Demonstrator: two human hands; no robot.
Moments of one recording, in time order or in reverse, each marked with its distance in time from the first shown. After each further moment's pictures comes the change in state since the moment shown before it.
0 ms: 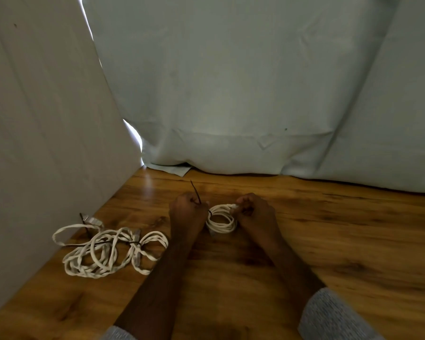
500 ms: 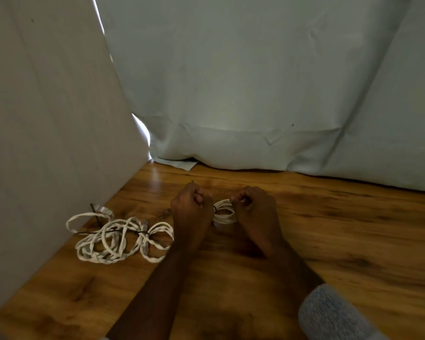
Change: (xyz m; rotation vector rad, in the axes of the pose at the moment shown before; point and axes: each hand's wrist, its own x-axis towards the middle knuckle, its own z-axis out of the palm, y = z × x) left_hand -0.030 0.007 -0.021 -0.112 0.180 0.265; right_hand -0.017 -0.027 0.003 -0.164 0.085 -0.306
